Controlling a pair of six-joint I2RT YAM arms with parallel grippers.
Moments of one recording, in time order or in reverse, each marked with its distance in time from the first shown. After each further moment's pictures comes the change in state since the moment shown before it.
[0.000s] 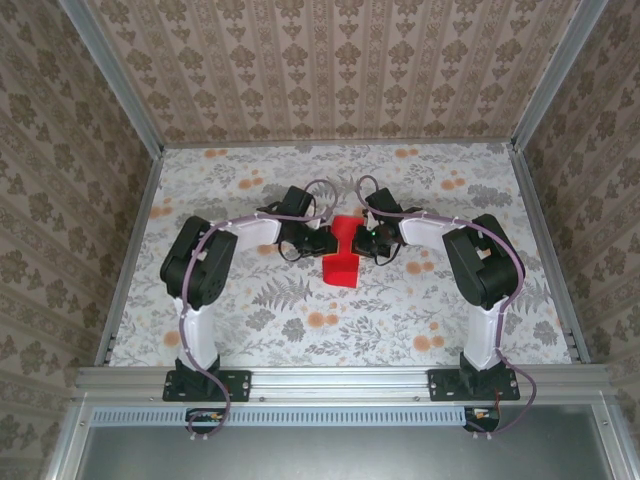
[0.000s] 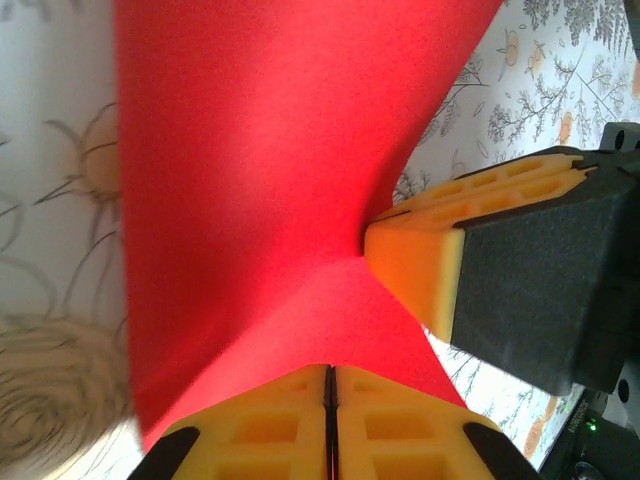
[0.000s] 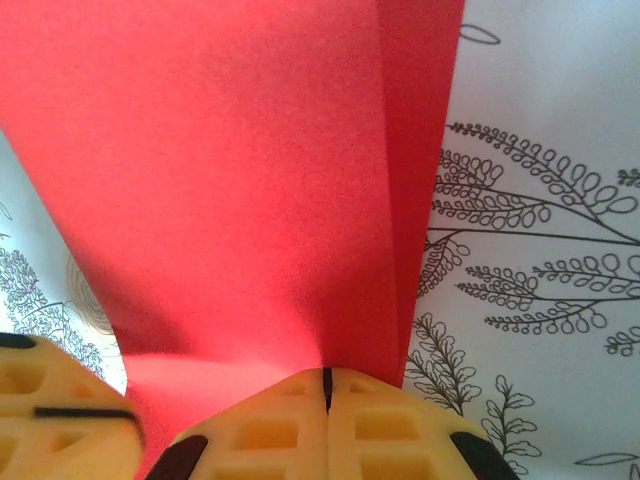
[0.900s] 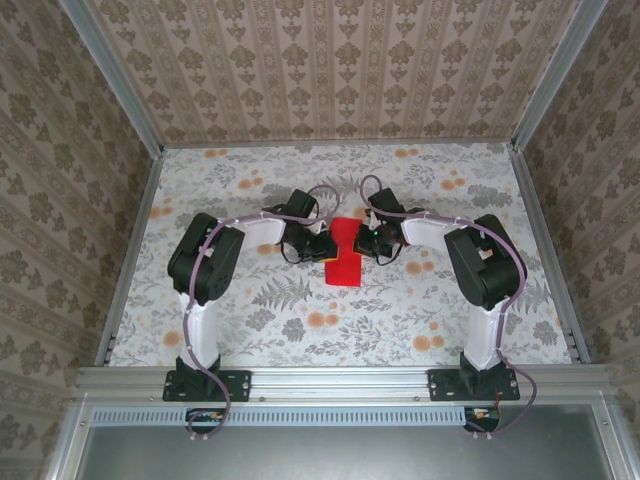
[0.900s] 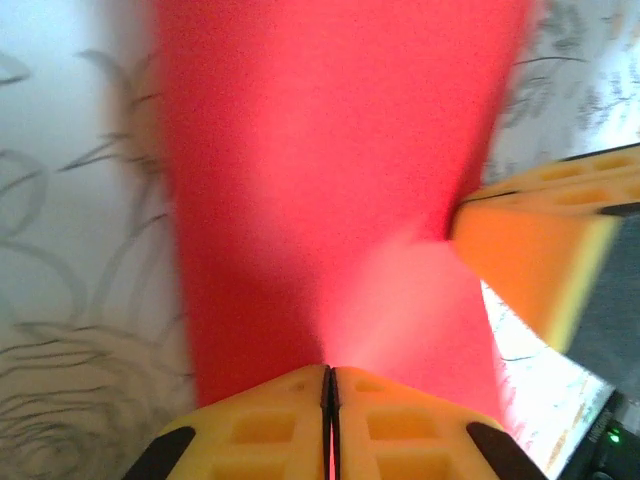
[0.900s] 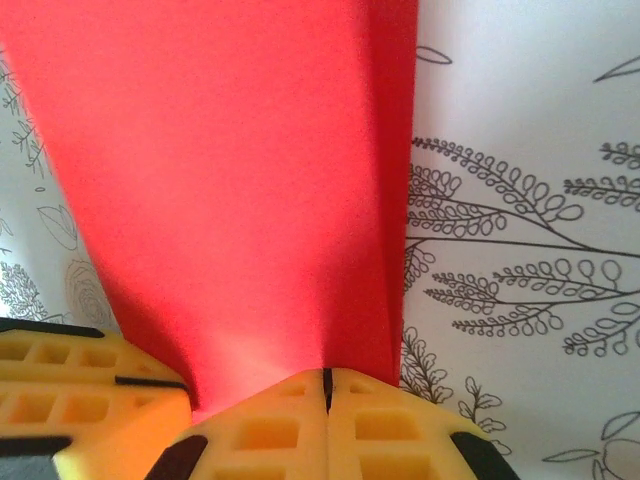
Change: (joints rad) left arm 0.002 0.044 0.013 -0.057 -0.021 -0.017; right arm -0.006 -0.006 -0.013 0.016 0.000 0.019
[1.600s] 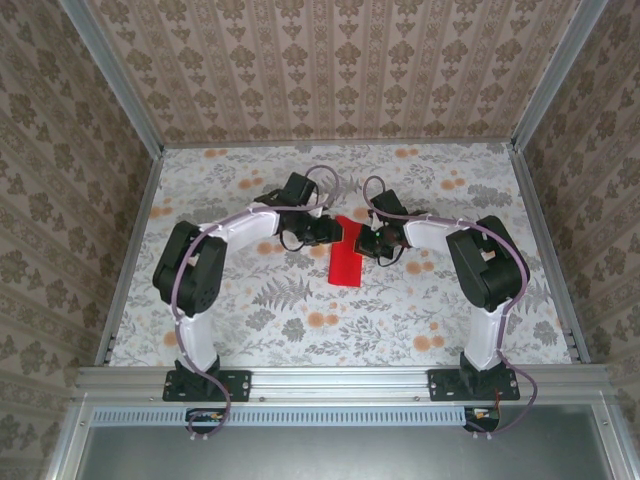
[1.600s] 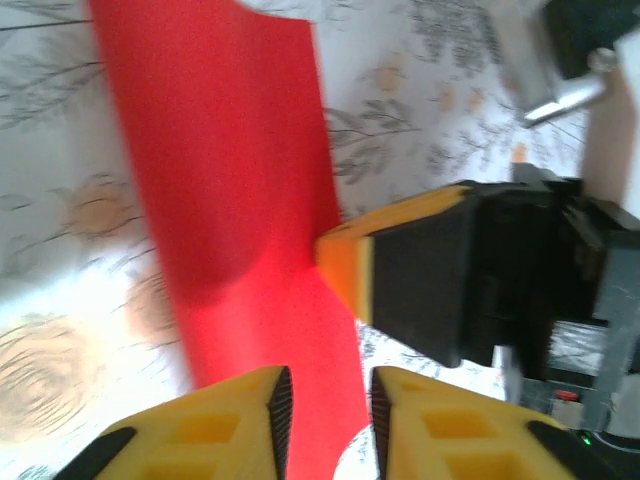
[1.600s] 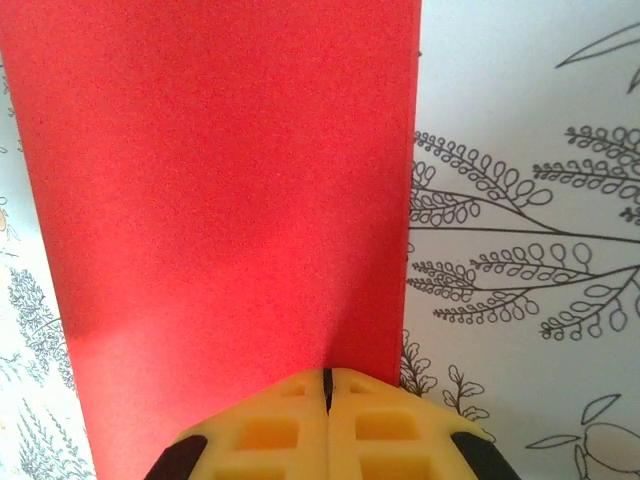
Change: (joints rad) left arm -0.021 -0.125 0.077 -0.062 -0.036 0.019; right arm -0.007 -0.019 -0.040 0.043 -0.006 0.030
